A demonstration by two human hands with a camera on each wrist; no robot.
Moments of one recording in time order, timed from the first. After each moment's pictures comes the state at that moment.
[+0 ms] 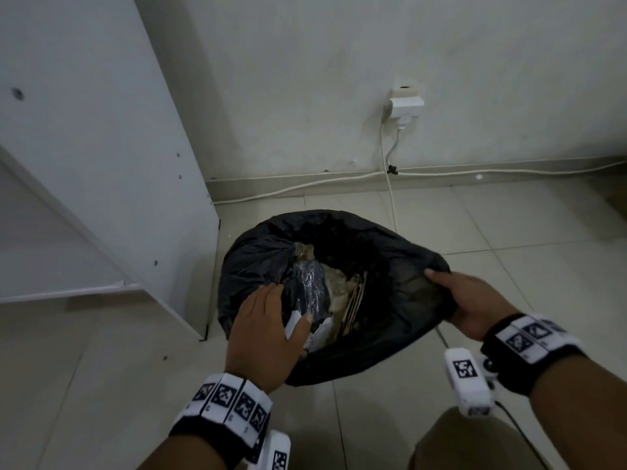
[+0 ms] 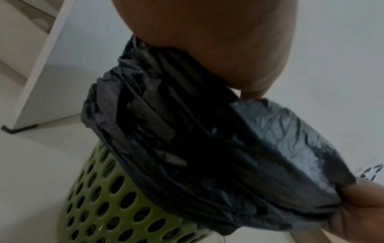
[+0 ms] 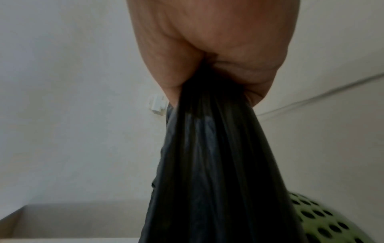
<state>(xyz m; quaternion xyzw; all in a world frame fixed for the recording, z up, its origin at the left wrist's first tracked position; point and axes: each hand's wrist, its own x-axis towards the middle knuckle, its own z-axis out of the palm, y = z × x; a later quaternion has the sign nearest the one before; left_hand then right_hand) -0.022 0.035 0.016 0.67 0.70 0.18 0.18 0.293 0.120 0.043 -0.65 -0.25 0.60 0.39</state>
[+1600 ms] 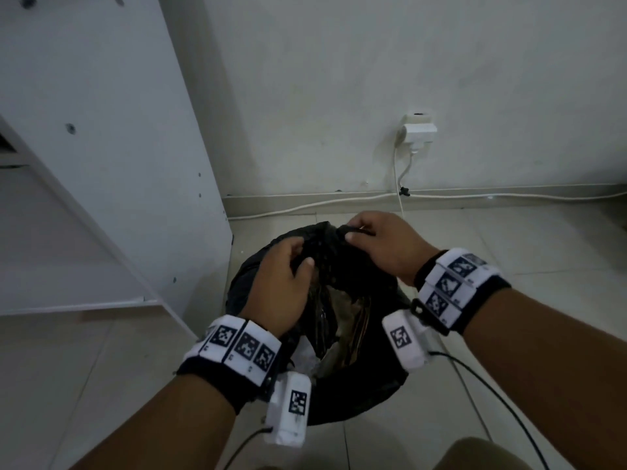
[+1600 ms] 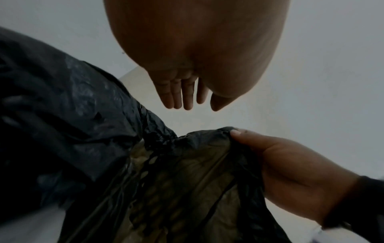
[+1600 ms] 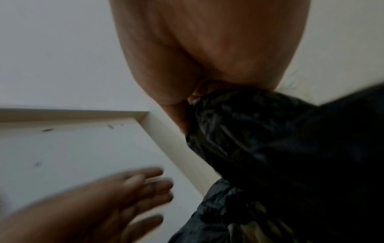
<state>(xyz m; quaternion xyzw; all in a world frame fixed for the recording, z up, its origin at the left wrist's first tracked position) -0.023 0.108 0.098 0.59 0.63 0.40 0.29 0.161 0.183 0.142 -0.54 -0.74 0.32 0.24</state>
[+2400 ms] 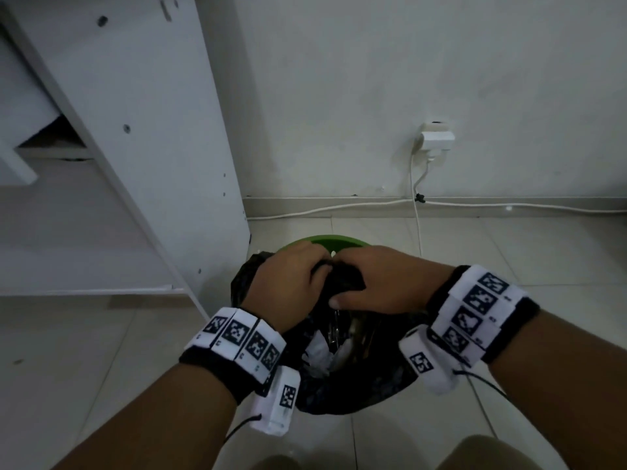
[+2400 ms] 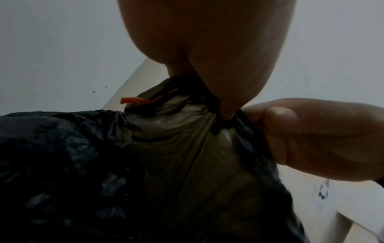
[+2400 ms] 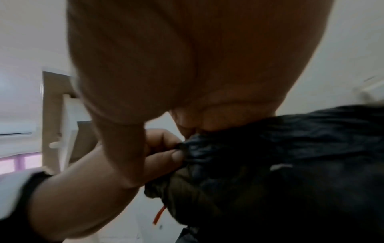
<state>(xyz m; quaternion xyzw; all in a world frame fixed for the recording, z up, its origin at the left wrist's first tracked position) -0.043 0.086 0.120 0.76 0.57 0.30 0.10 0.139 0.132 0.168 -0.38 -0.90 0.21 -0.01</state>
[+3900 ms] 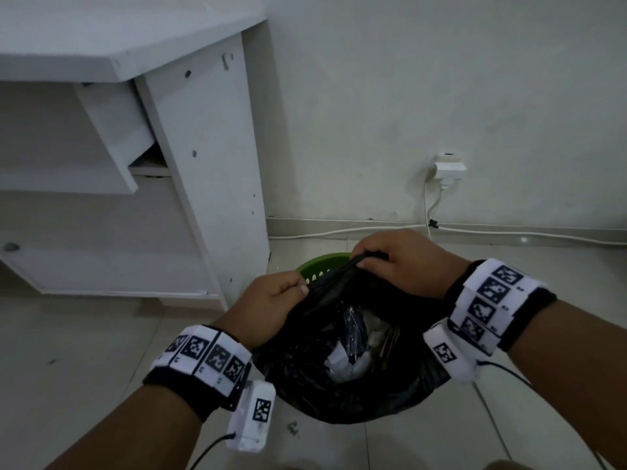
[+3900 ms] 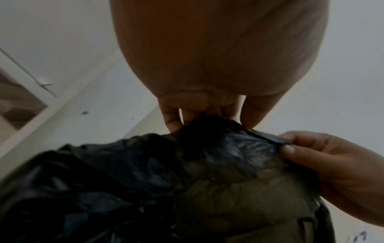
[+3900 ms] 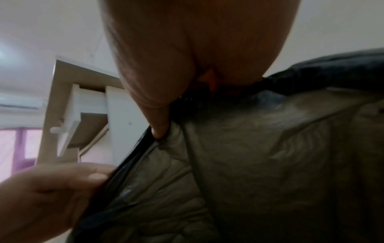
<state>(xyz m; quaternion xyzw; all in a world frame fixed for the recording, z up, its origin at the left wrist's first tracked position) -0.101 0.041 0.134 0.64 0.58 0.37 0.35 0.134 0.130 0.207 -0.35 -0.92 0.16 0.12</state>
